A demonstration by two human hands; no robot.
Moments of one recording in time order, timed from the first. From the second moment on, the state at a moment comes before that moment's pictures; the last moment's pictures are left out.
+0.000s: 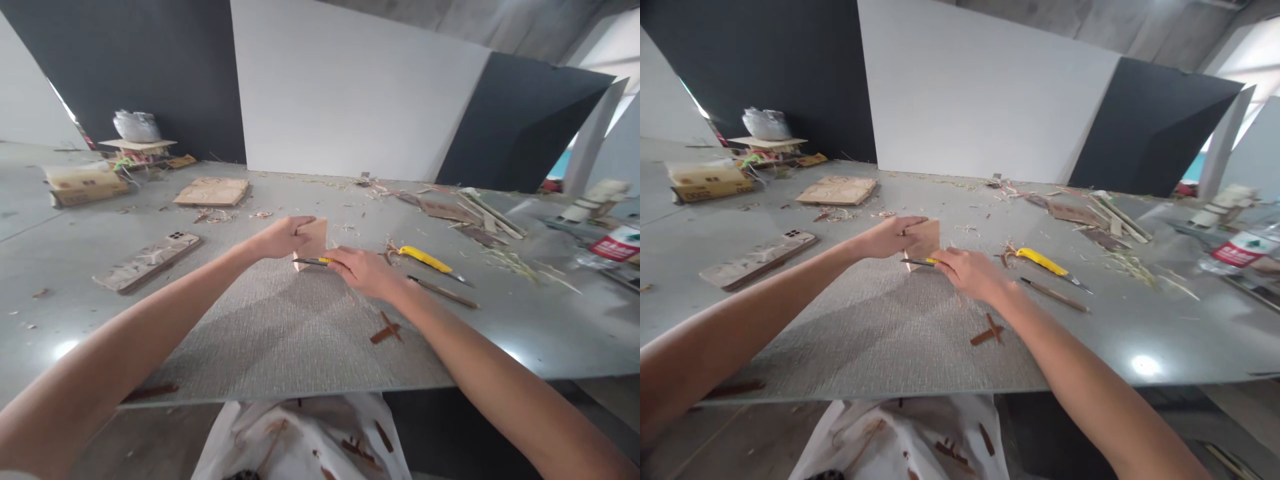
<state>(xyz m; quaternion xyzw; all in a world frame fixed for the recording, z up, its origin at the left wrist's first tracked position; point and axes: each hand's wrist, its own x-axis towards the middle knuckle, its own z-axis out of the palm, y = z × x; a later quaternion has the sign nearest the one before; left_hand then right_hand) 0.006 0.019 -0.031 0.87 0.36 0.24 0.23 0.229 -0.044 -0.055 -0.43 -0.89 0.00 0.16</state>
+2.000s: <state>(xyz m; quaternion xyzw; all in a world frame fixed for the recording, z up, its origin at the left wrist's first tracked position) 0.017 0.015 -0.029 0.89 0.35 0.24 0.18 0.211 -0.046 -0.082 -0.45 -0.86 -0.13 0.18</state>
